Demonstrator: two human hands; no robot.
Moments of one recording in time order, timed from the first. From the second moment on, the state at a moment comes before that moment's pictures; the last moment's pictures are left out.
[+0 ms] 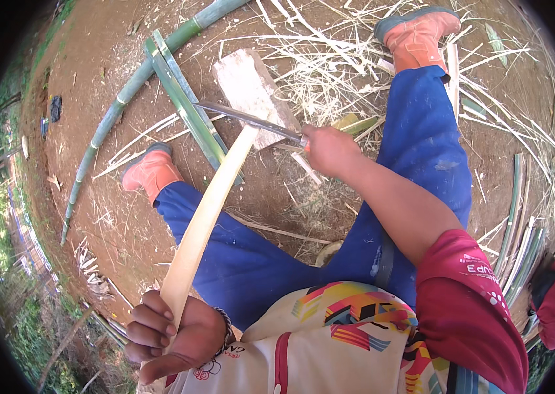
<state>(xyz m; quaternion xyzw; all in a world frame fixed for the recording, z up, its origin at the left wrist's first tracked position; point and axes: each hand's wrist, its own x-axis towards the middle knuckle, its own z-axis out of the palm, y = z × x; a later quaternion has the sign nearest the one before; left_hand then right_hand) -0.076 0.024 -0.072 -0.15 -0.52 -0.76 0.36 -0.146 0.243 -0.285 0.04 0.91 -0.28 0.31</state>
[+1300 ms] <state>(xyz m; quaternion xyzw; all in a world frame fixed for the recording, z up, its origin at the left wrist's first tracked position) -0.071 0.021 -0.072 -0.13 -0.54 -0.74 0.38 -0.135 0.223 -0.266 -0.06 0.91 -0.31 0.26</state>
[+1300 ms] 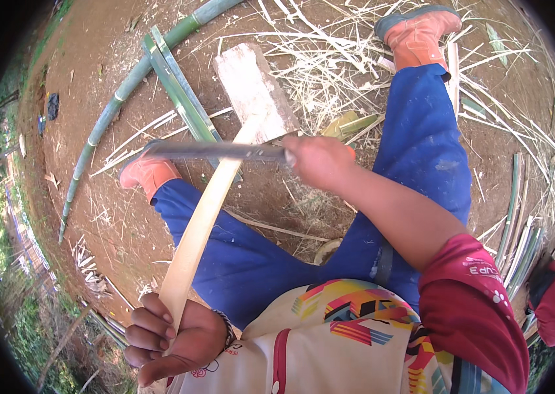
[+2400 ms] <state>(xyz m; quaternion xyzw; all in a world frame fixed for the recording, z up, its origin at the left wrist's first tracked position) -0.074 0.022 -0.073 -0.15 -0.56 -0.73 0.38 -0.147 0.244 -0.291 0.06 0.89 -0.29 0.35</state>
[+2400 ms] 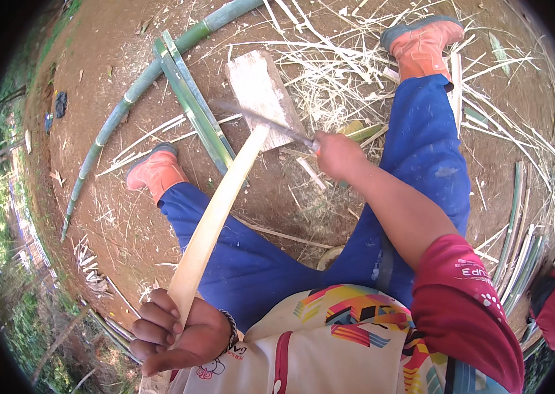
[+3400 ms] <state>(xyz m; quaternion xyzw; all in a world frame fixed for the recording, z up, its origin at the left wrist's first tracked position) -0.079 -0.004 -0.082 -0.25 -0.54 -0.73 0.34 -0.136 0.246 -0.283 0.07 0.90 -0.31 0.31</state>
